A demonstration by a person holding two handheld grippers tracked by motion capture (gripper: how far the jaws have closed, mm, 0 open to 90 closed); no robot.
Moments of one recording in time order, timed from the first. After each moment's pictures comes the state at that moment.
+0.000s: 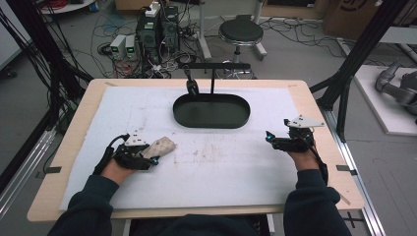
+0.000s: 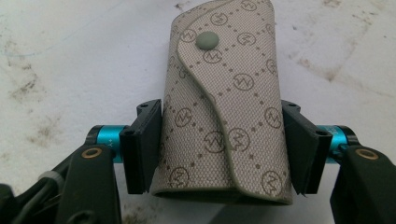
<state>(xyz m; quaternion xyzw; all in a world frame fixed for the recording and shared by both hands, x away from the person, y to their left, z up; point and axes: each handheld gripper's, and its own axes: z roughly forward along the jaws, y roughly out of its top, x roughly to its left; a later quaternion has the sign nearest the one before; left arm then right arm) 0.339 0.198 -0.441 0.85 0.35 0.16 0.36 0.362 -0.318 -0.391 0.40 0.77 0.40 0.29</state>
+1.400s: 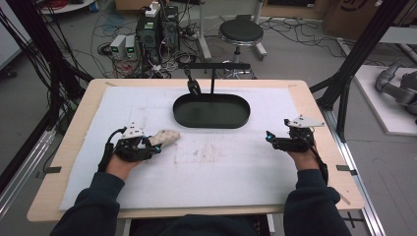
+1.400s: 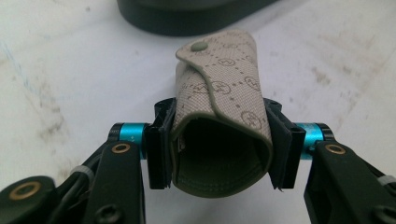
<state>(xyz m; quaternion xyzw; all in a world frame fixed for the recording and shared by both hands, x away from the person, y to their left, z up) 0.350 0.194 -0.421 0.80 0.38 0.18 0.44 0.362 -0.319 -0.390 0.40 0.77 0.40 0.29</state>
